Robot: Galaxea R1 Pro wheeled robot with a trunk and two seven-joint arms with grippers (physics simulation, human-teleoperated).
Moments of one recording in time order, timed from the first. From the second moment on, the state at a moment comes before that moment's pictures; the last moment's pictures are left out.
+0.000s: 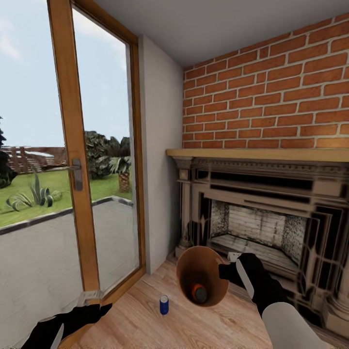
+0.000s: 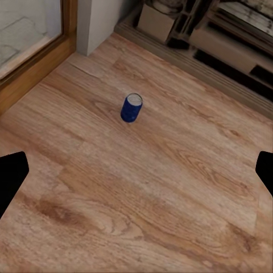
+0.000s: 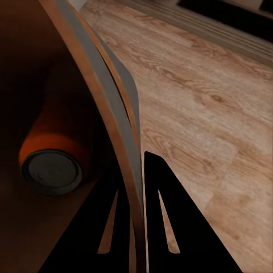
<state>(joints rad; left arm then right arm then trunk) -0.37 0.12 0.39 -0.66 -0.18 0.28 -0.57 -0.62 0.02 -0.05 -0.80 -0.07 0.89 0.03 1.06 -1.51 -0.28</state>
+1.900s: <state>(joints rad) -0.37 0.13 0.38 -0.67 -0.19 0.28 -0.51 -0.63 -0.01 -0.05 -0.80 -0.06 0.90 0.03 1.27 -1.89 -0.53</state>
